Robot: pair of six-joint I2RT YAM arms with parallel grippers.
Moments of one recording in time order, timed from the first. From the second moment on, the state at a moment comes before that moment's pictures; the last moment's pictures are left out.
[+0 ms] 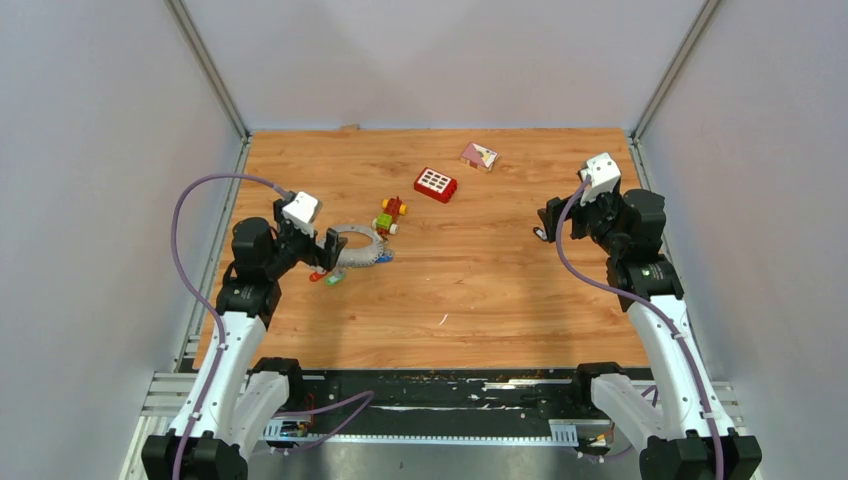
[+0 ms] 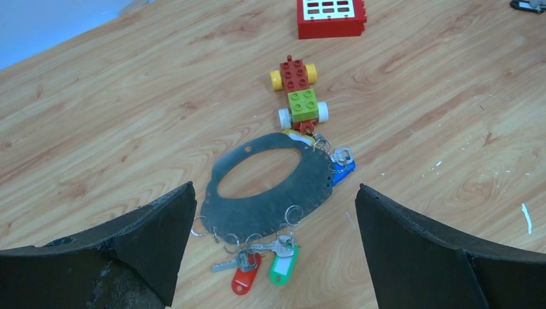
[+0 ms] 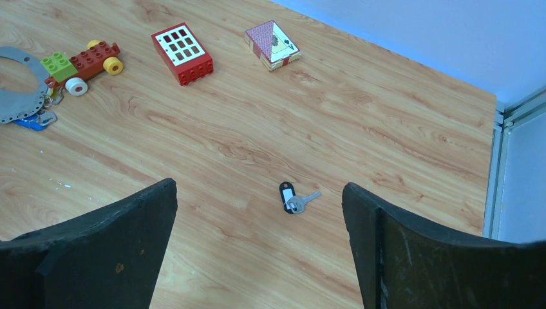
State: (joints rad) left arm -0.04 0.78 0.61 -0.14 0.45 0.22; right arm 0.06 0.89 0.87 -0.25 -0.32 -0.21
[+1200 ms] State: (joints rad) left arm -0.04 1.58 0.99 -0.54 0.11 0.42; right arm 0.08 0.90 0.87 -0.26 -0.39 -0.24
